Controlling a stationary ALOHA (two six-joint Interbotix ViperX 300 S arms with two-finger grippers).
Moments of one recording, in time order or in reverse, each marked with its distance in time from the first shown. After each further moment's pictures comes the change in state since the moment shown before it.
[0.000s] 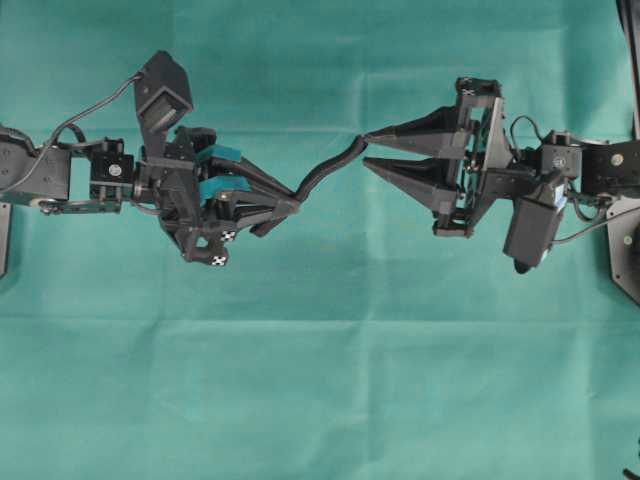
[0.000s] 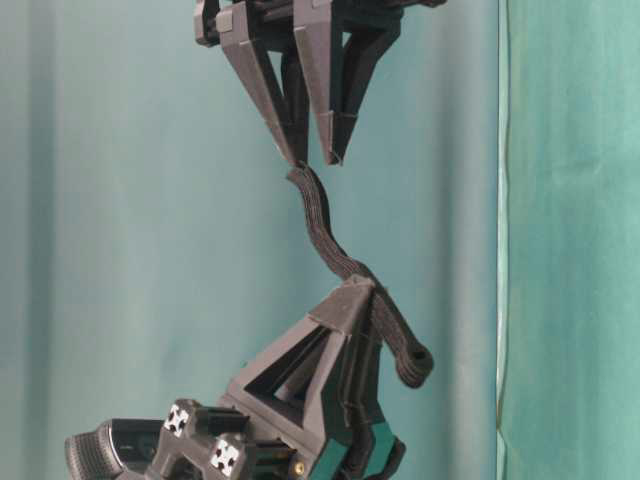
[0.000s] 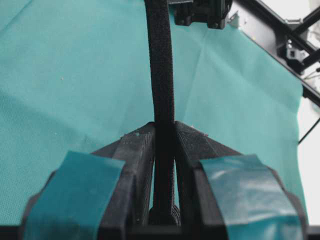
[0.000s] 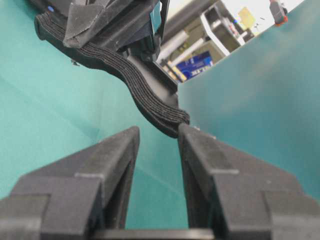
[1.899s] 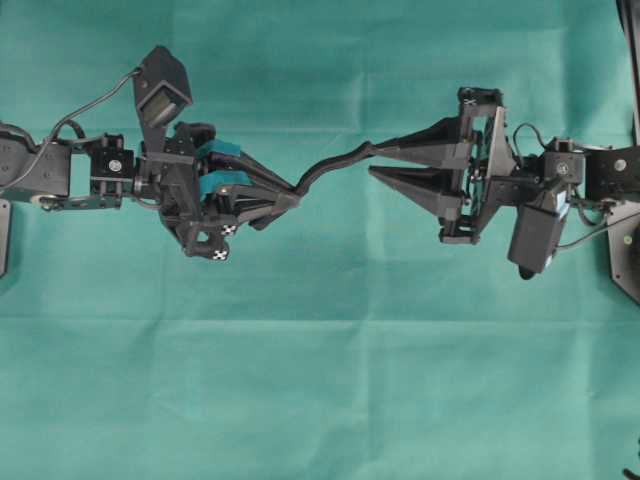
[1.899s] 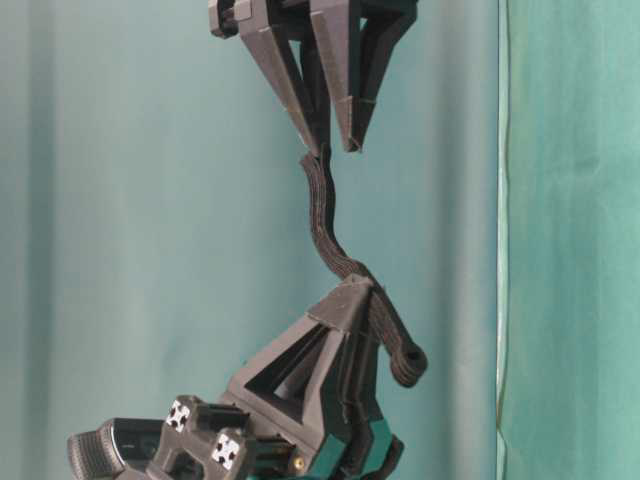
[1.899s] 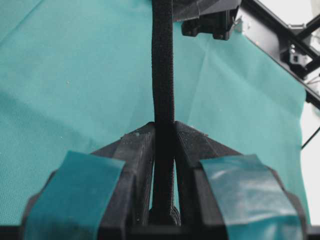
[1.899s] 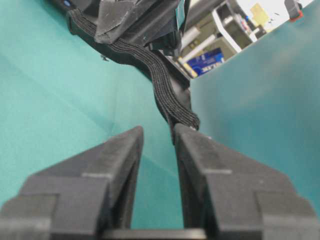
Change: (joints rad) left arm 0.012 0.000 0.000 0.000 -0.003 0.000; right arm 0.012 0.000 0.028 0.000 0.000 0.006
